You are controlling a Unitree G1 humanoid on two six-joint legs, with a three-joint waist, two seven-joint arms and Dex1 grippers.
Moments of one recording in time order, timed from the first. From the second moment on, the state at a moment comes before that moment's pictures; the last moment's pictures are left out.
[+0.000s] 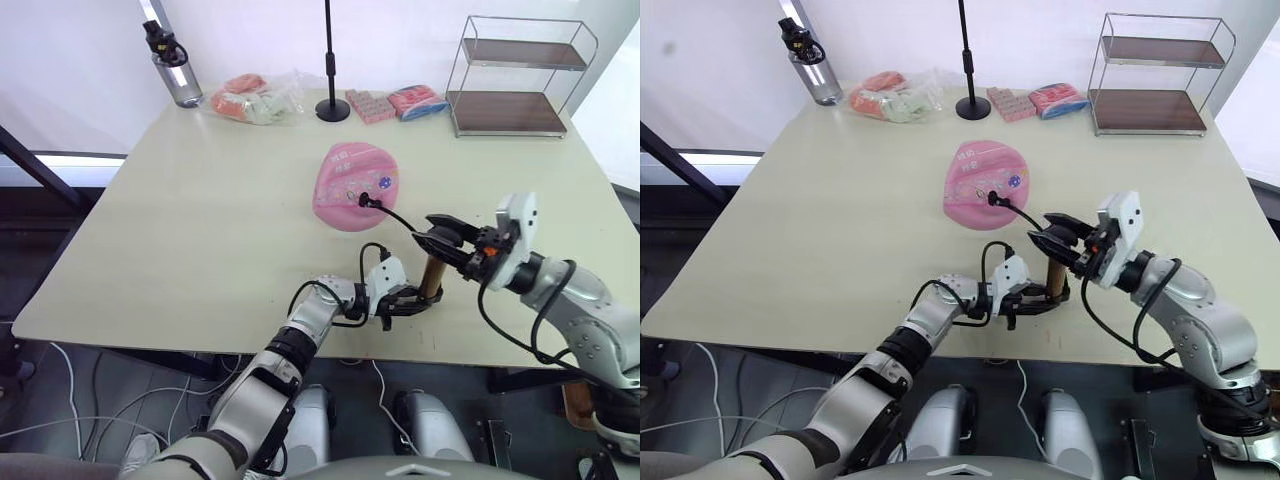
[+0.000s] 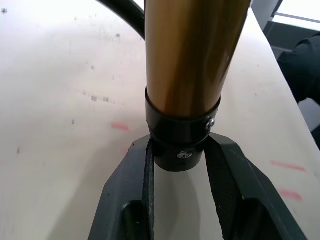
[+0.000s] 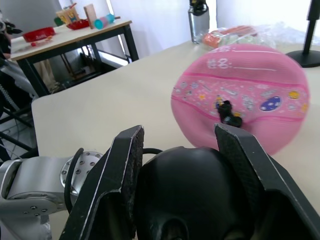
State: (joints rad) left arm -0.62 0.05 -0.38 0.76 0.04 -0.10 -0.98; right arm -0.23 -0.58 -0.09 -0.43 0.78 0.61 0.64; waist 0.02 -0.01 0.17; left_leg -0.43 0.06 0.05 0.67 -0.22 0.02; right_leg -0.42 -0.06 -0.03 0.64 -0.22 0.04
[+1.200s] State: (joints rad) left arm -0.69 -0.03 -0.36 1.01 0.10 -0.24 -0.90; right arm -0.31 -0.73 -0.31 -0.43 1.08 0.72 0.60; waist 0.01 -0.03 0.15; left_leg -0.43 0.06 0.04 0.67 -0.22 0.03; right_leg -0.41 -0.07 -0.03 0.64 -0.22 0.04
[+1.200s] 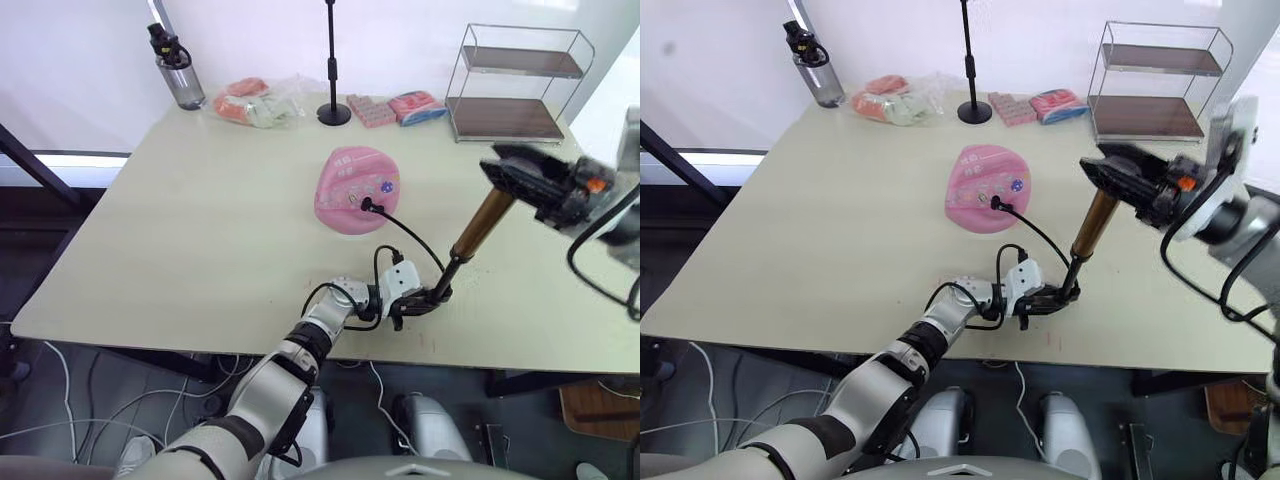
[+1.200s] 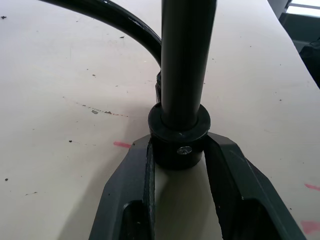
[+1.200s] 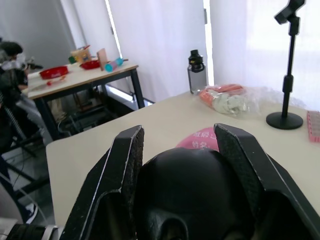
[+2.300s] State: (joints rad) left arm -0.71 -0.04 -0.36 1.06 0.13 -0.27 -0.91; right arm -0.35 -0.81 -0.25 -0.36 1.04 0.75 0.73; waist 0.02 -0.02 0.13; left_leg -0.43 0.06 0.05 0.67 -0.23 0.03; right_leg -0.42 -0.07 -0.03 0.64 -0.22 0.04
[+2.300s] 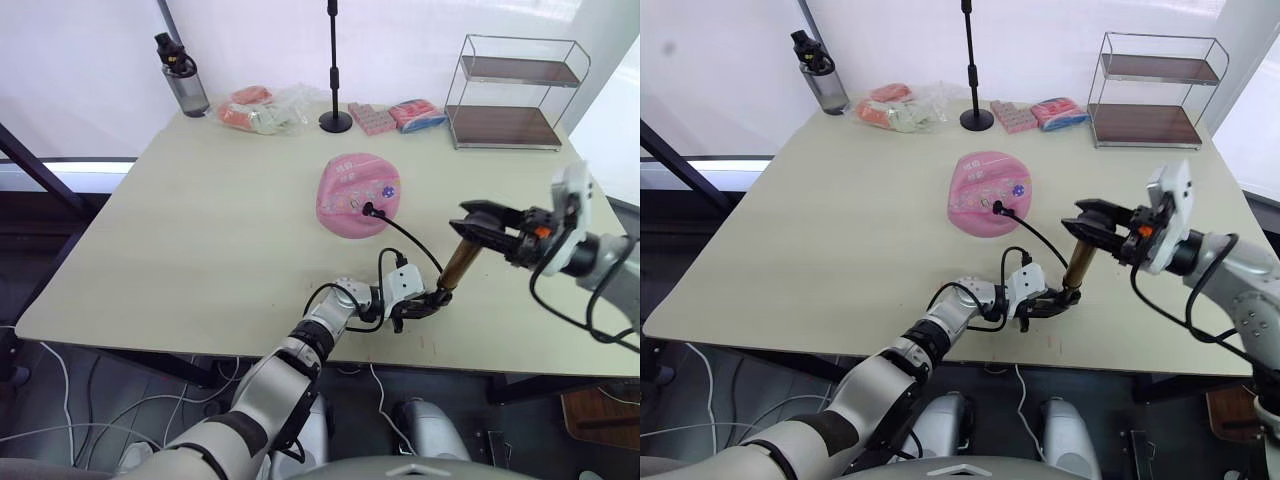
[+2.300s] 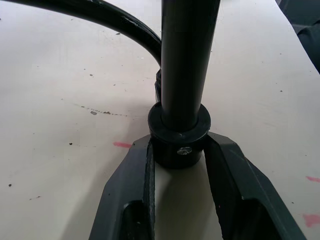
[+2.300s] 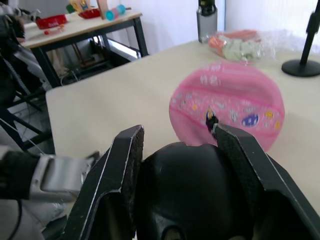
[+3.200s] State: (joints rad) left arm -0.70 -0.04 -0.36 1.07 0.14 -0.25 -0.91; right arm -0.14 -0.68 -0.16 -0.37 0.87 0.60 0.68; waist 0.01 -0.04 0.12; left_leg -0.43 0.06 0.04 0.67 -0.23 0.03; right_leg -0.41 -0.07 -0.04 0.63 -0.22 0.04
